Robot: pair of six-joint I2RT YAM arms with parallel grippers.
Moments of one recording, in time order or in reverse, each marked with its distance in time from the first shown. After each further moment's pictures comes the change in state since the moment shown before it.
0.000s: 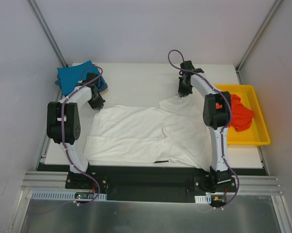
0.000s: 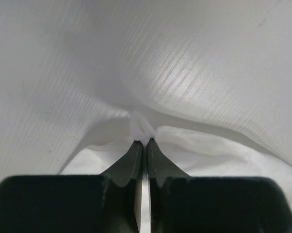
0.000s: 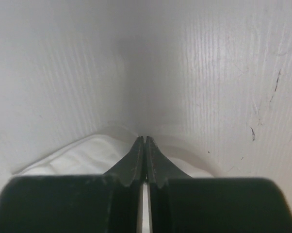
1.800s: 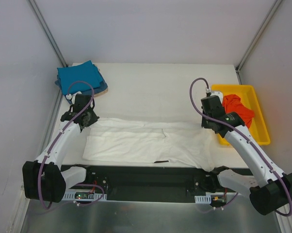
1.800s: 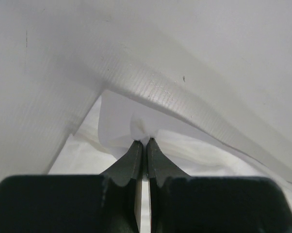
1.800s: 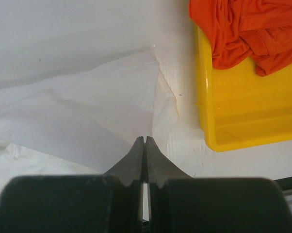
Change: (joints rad) left arm -0.054 -0.734 -0.503 0.034 -0.082 -0.014; right arm 0.169 -1.310 -1.035 -0.050 0.344 0.021
